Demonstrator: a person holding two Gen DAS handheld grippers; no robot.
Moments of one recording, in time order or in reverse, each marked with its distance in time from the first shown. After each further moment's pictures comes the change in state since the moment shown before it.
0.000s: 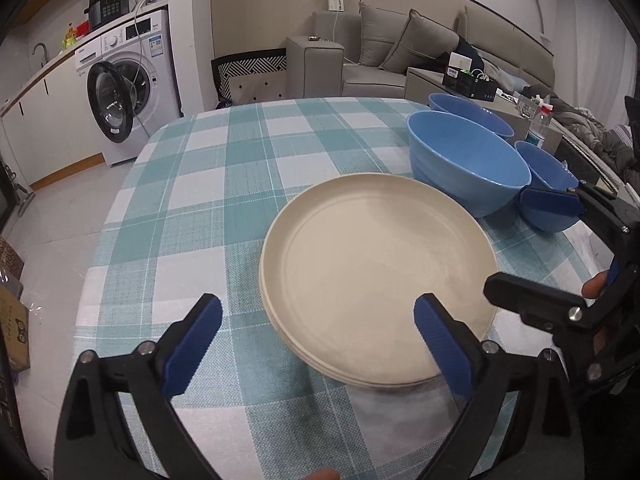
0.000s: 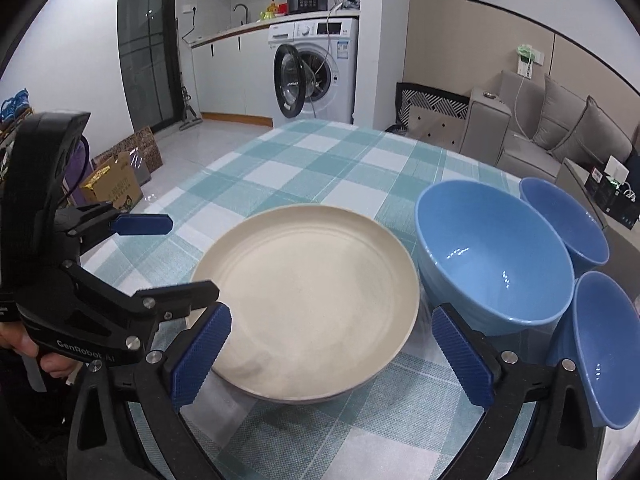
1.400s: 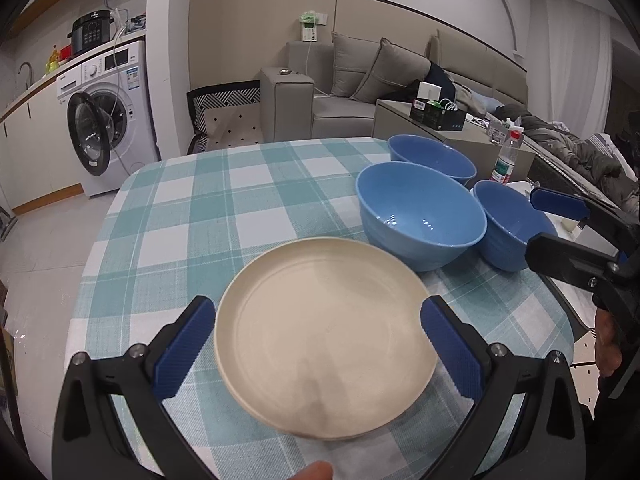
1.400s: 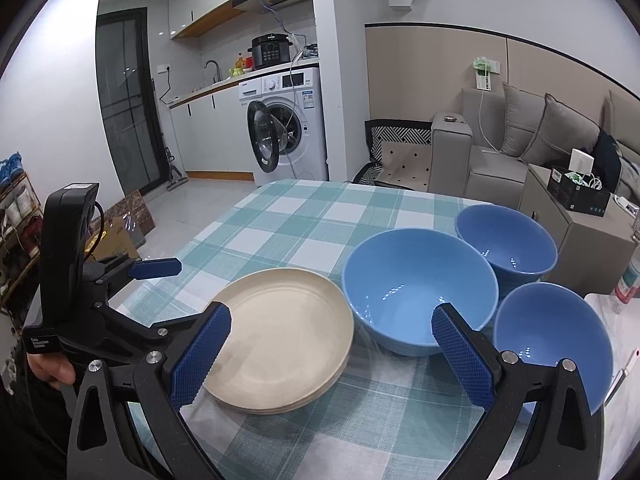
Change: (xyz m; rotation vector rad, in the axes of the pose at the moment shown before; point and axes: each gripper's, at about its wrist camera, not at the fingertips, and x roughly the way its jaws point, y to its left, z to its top) left arm -0.016 -0.034 0.040 0.031 -0.106 -0.086; right arm -0.076 -0.058 0.014 0.142 -0.142 -0.029
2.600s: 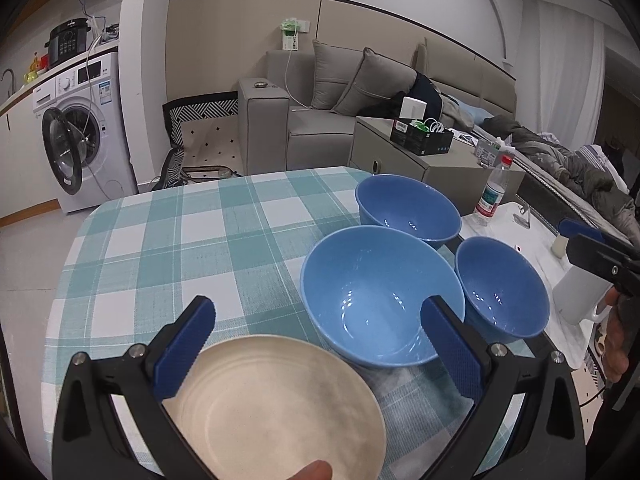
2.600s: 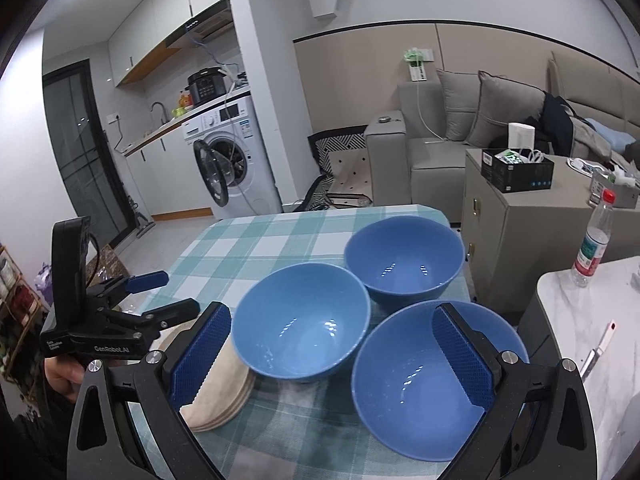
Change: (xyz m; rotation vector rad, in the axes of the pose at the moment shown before) left arm 0.050 -0.040 0.083 -0.005 -0.019 -0.059; right arm -0.041 -0.133 0.032 0.203 -0.036 -0.097
